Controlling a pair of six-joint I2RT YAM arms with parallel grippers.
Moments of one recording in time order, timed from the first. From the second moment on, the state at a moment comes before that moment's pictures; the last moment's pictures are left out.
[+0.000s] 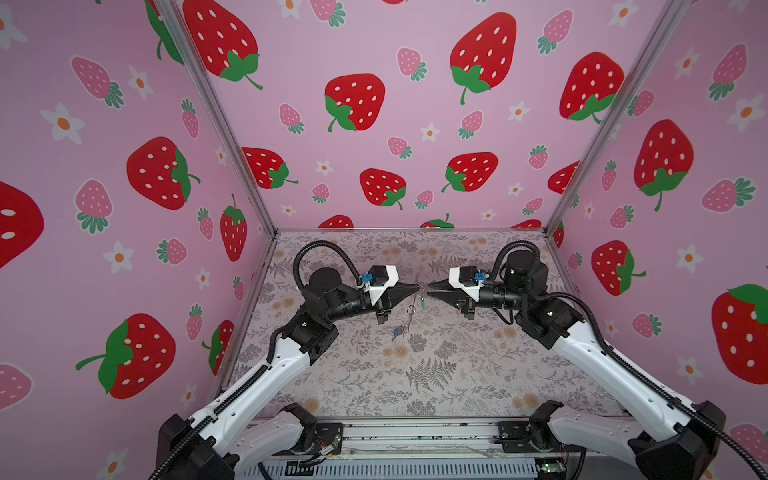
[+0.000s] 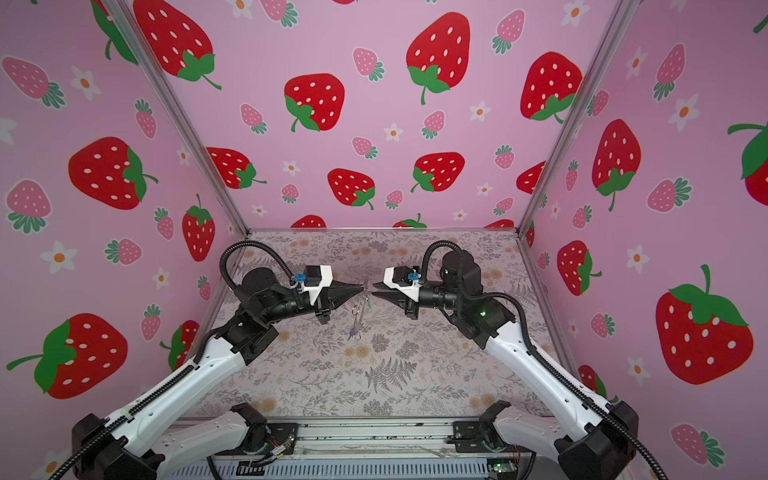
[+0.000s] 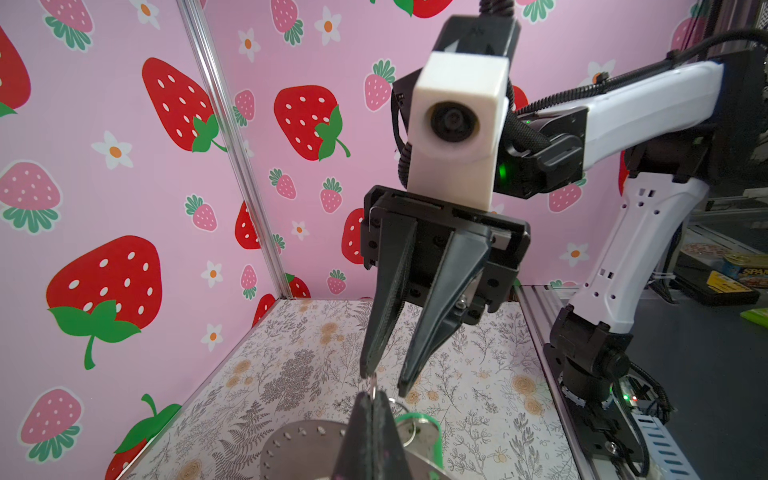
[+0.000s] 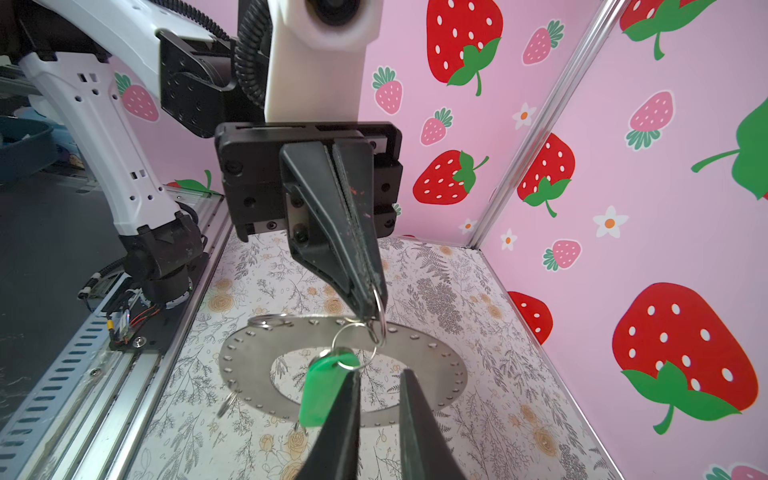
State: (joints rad) left arm -0.55 1.05 0.87 0.23 0.77 0.18; right arm 0.70 1.12 1.06 -0.12 -0.79 -0.46
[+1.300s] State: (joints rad) left arm -0.55 1.06 0.86 0.22 0.81 0.20; right arm 0.69 1.19 1.08 -0.08 -0.90 -0.38
